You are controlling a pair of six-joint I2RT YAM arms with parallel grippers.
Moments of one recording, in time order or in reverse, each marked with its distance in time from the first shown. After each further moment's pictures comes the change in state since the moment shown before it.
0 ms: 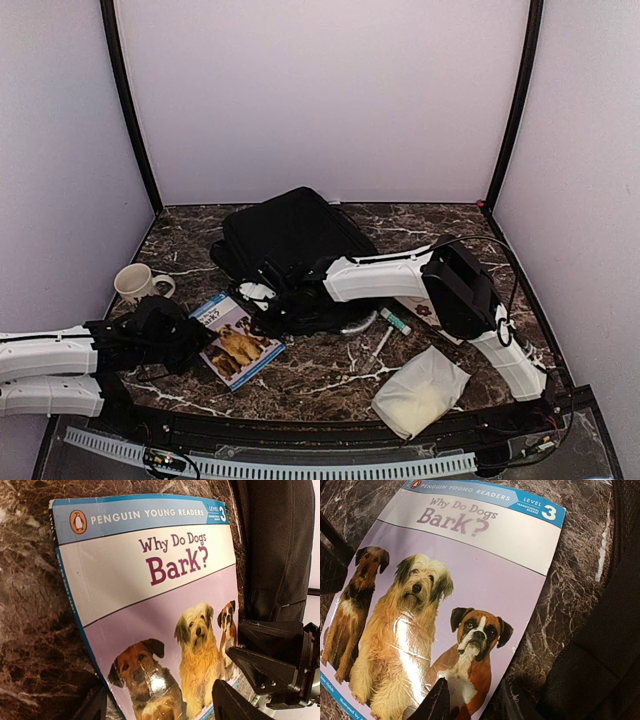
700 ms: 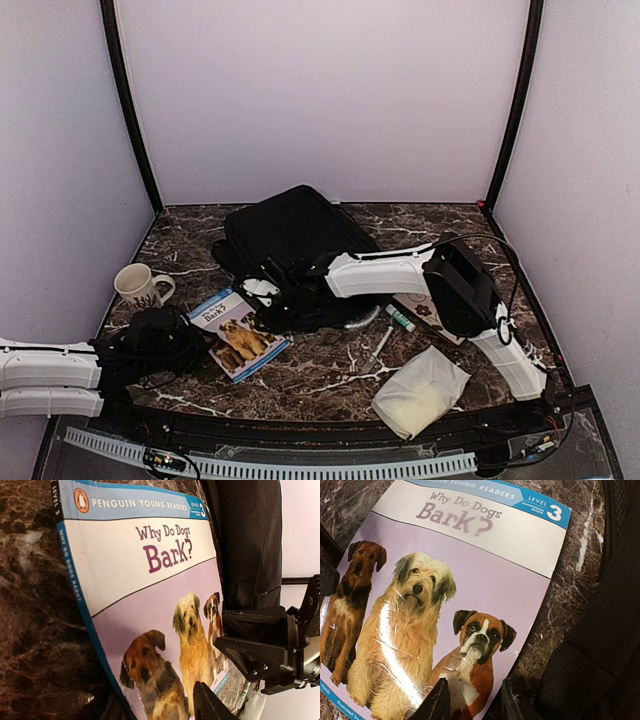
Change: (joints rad) left arm 0.001 -0.027 -0.167 0.347 0.019 0.061; right arm -0.014 0.001 0.011 -0.031 0.020 -0.005
